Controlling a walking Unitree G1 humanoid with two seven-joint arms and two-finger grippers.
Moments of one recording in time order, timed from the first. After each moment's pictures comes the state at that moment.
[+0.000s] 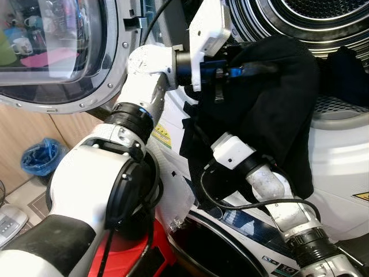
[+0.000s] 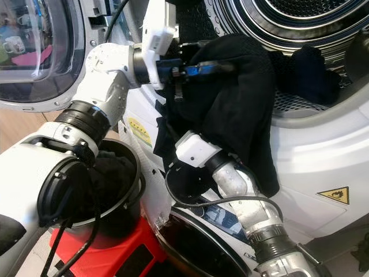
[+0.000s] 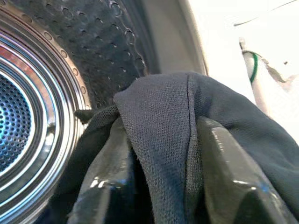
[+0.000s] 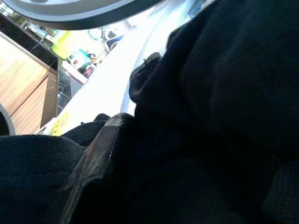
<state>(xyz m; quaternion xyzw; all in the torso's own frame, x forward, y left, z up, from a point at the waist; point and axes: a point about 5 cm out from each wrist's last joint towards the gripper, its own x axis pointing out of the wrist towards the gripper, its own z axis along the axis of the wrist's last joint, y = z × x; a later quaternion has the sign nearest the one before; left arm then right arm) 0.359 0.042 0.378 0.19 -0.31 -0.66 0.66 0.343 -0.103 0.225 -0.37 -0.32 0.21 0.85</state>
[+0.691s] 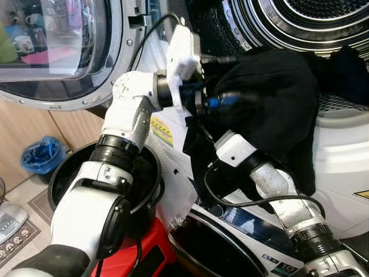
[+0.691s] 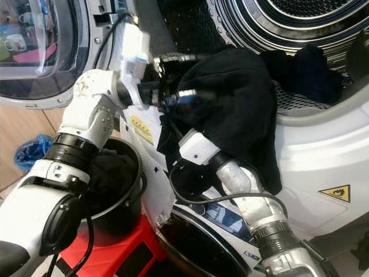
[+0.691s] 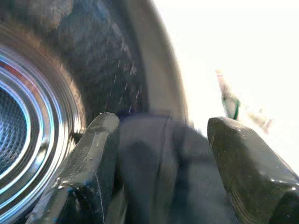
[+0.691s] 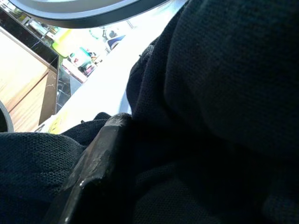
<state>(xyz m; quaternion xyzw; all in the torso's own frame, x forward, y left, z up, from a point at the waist) 0.330 0.064 0.371 0.09 -0.34 -0.67 0.65 0.344 -0.108 0.228 -0.38 -0.32 0.21 0.84</state>
